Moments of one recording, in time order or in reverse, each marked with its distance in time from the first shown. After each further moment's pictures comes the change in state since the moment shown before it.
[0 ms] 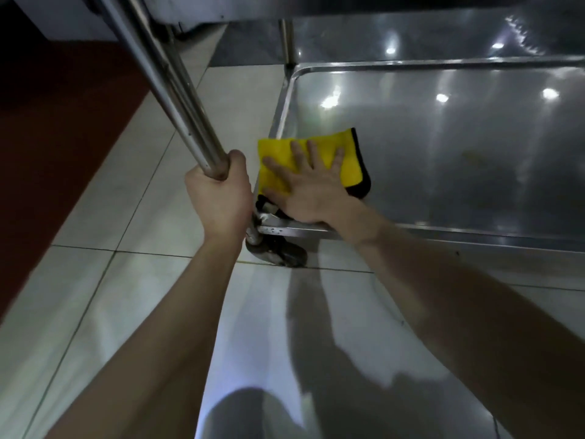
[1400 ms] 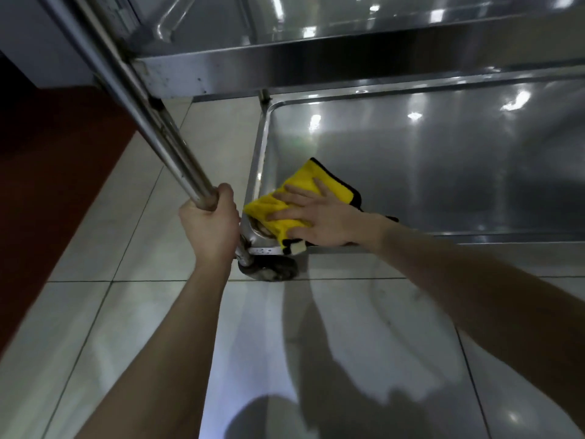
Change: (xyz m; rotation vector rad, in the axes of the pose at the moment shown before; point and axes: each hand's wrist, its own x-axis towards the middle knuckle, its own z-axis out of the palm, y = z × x) left_hand -0.014 0.006 -0.009 -0.006 -0.081 -0.057; right_hand -0.062 0.050 -0.025 0.128 -0.106 -0.361
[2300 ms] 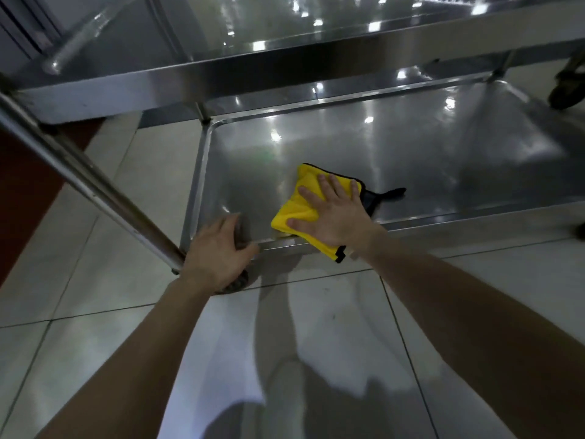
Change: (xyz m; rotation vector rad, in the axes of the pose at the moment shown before) left_hand -0.048 -0.022 0.049 1.196 -0.765 0.385; right_hand -0.107 0.083 0.016 0.031 0.222 0.635
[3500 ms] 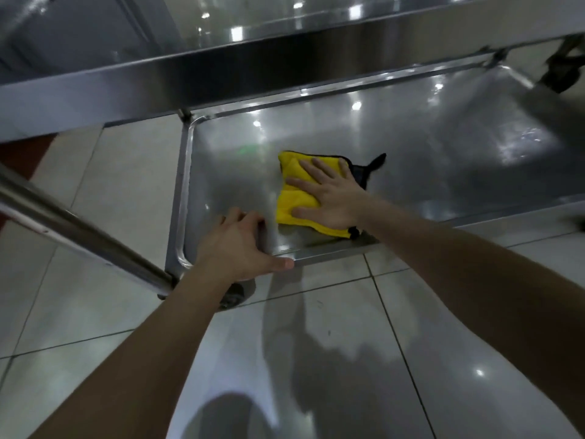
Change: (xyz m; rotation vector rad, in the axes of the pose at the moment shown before) left_hand 0.044 0.068 -0.013 0.088 -0.238 0.075; right_hand 0.045 0.044 -0.036 -0.079 -0.082 -0.167
